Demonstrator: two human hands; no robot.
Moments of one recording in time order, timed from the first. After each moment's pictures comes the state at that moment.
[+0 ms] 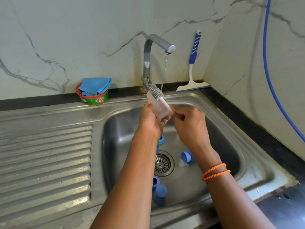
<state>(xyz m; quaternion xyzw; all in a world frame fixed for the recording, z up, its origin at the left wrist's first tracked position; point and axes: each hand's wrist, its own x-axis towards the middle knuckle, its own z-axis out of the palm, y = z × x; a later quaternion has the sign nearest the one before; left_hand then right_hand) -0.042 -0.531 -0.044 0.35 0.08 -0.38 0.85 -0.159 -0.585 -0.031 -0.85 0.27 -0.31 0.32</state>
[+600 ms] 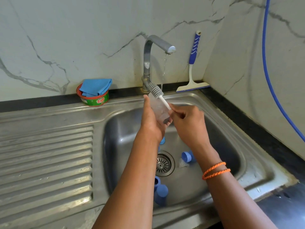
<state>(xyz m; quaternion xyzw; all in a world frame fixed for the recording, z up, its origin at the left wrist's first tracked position) -0.043 -0.531 -0.045 0.36 0.03 -0.42 0.83 -0.157 -0.580 -0.022 -0.83 0.28 -0.32 0.36</state>
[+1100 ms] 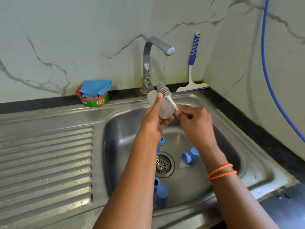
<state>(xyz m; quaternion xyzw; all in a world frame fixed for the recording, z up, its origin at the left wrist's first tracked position) -0.047 -0.525 -0.044 0.44 0.00 -0.38 0.82 -0.167 -0.592 -0.023 -0.82 0.29 -0.34 0.36</state>
